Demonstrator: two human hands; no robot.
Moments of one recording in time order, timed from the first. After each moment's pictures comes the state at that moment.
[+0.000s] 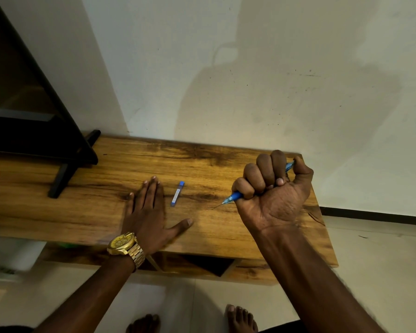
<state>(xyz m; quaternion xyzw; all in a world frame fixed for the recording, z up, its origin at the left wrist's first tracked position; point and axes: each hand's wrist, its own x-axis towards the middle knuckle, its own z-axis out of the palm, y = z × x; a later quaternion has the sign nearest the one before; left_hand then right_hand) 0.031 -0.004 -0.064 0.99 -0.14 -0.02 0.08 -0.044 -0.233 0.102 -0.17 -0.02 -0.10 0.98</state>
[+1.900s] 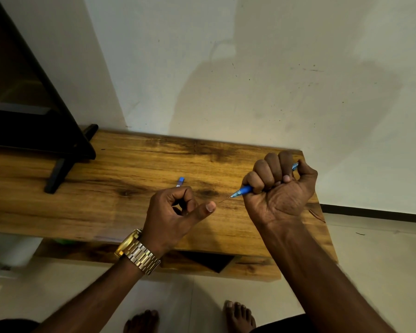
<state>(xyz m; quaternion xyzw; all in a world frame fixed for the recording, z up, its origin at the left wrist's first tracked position) -0.011 -0.050 0.016 0.75 -0.20 0.00 0.63 -0.044 -0.236 0.110 -0.16 0.16 -0.18 0.96</state>
